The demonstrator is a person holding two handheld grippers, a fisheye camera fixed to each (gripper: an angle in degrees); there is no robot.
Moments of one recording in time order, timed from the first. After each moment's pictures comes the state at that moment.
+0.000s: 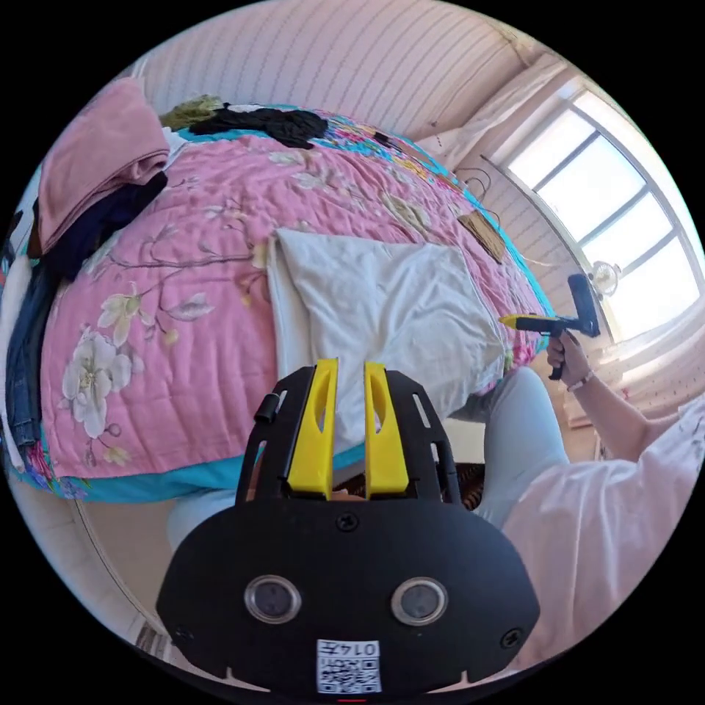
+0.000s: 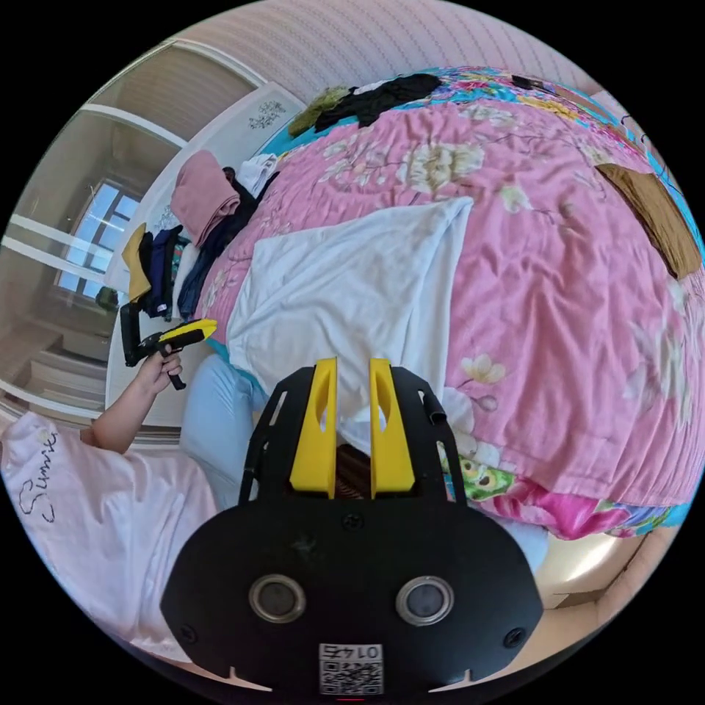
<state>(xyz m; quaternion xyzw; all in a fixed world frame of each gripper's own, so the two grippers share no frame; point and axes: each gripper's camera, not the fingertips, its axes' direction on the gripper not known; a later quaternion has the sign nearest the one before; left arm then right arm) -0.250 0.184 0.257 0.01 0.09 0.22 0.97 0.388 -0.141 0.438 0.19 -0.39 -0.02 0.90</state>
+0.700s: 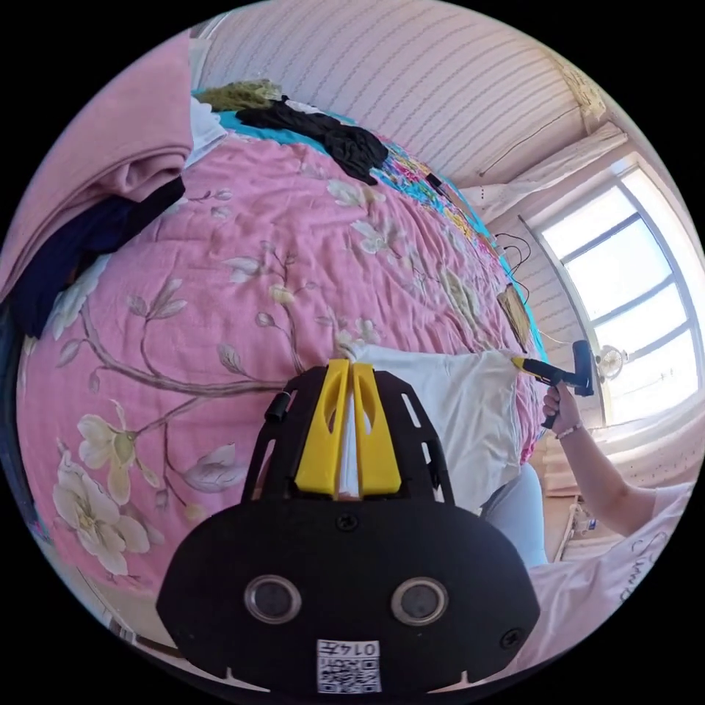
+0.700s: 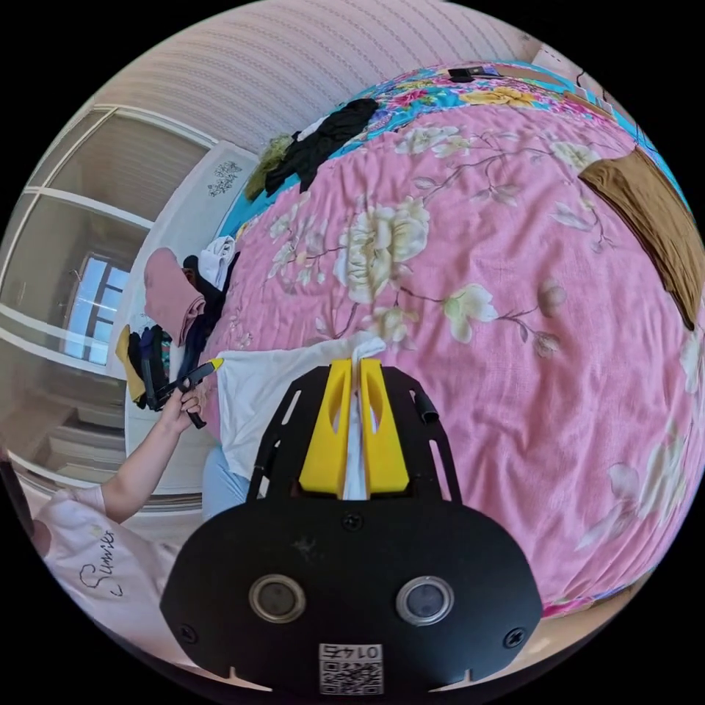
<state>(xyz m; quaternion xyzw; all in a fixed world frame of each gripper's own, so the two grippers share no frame) -0.251 0.055 0.291 0.02 0.12 0.17 0.98 0.419 -0.287 0.433 0.20 -0.44 0.05 0.88</state>
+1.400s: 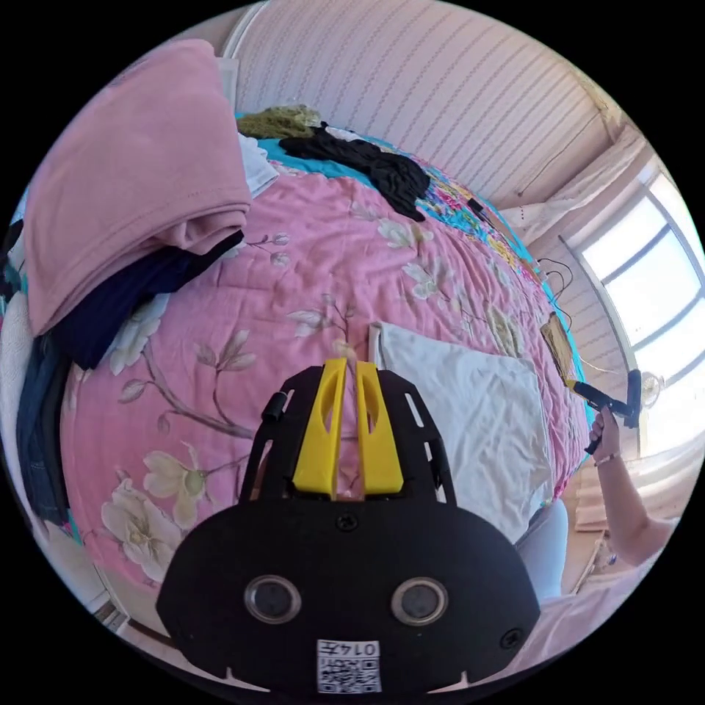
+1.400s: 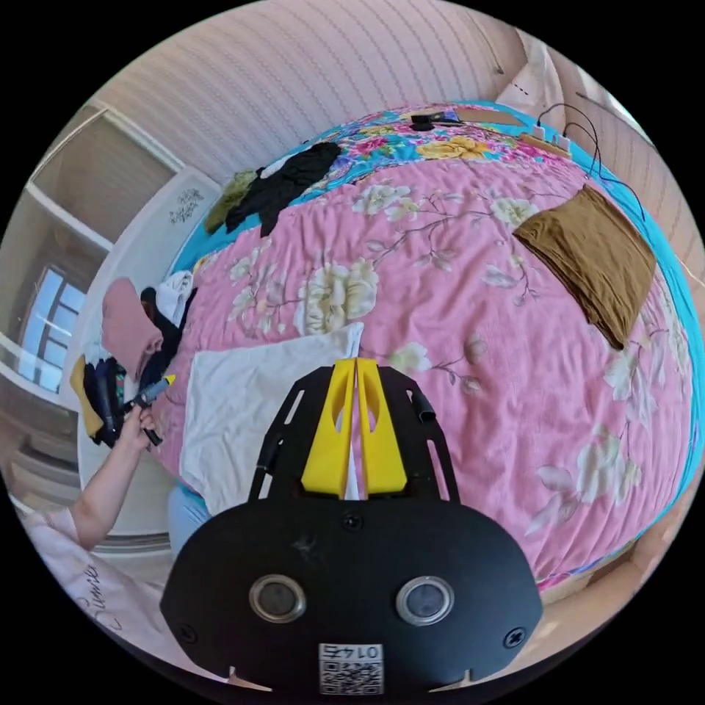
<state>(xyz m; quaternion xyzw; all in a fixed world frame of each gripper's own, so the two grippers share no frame) -0.247 0.058 0.280 0.08 0.05 0.16 0.98 0.367 -0.317 0.402 0.22 -0.29 0.09 0.93</state>
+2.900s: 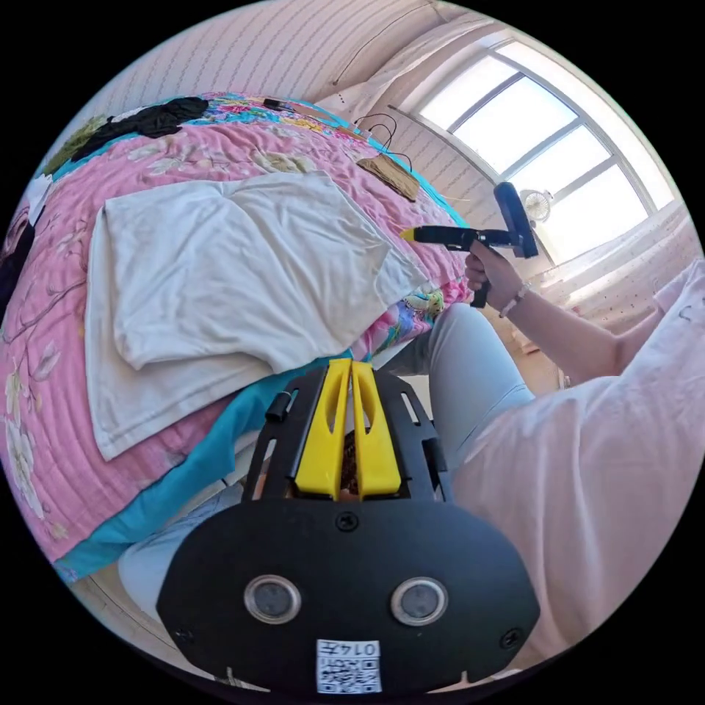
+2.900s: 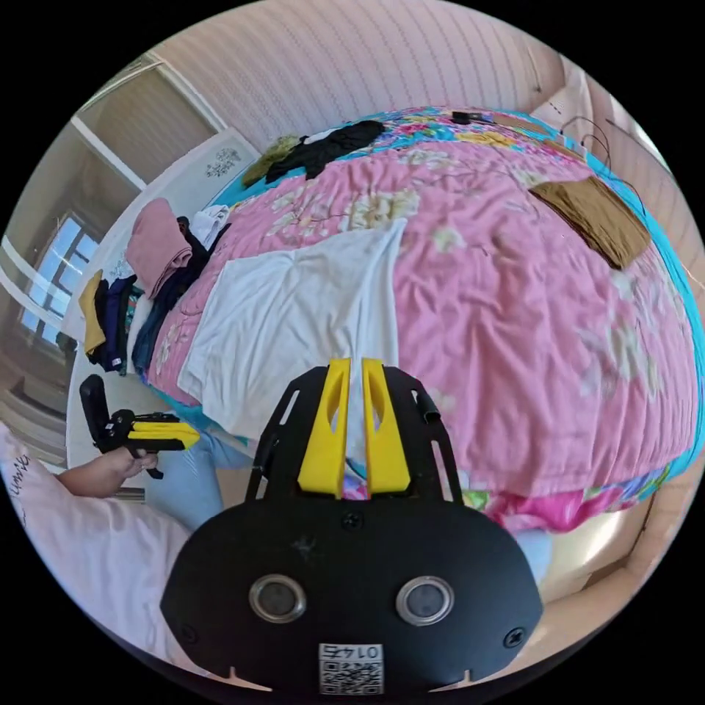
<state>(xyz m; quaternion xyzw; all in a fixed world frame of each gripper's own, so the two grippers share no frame) -0.085 0.248 0.310 -0.07 0.16 0.38 0.91 0.363 -0.176 0.483 0.24 -0.34 0.09 0.91</state>
